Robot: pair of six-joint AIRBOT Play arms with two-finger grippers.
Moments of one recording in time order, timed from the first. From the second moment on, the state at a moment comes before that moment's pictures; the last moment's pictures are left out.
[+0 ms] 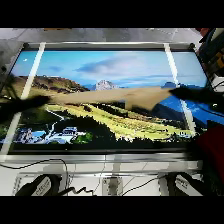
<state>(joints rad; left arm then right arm) 0.40 -0.97 0.97 0.69 -0.95 -0.93 -0.37 -1.04 1.08 -0.61 1.09 0.91</state>
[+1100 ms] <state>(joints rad) 0.44 -0.83 1.25 0.87 -0.89 -0.92 -0.31 -0.98 1.50 -0.70 1.15 1.20</state>
